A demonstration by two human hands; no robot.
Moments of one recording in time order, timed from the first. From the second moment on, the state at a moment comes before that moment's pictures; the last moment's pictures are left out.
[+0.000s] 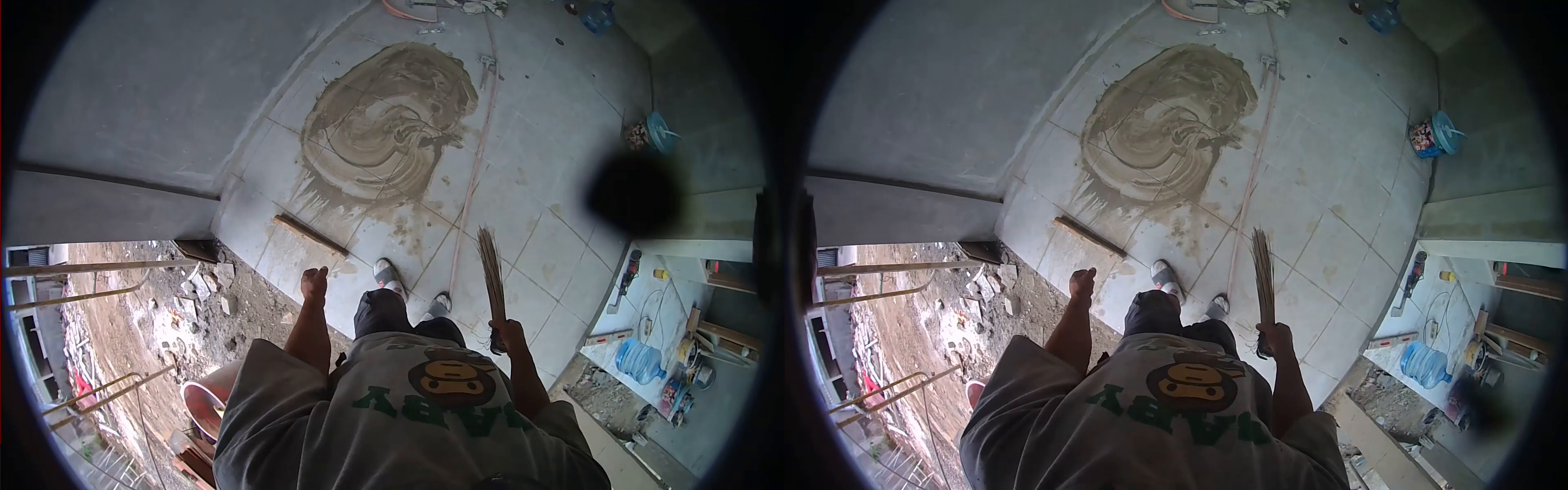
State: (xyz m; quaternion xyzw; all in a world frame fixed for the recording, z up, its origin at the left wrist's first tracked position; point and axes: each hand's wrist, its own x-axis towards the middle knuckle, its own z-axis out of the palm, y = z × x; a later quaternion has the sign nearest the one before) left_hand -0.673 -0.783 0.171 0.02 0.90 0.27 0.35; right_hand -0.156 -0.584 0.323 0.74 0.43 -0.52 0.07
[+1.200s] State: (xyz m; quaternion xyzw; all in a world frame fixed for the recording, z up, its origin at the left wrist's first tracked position) left_hand -0.575 -0.628 0.292 0.24 0.81 0.20 0.49; right_hand -0.027 -0.789 0.316 0.86 0.05 -0.48 -0.17
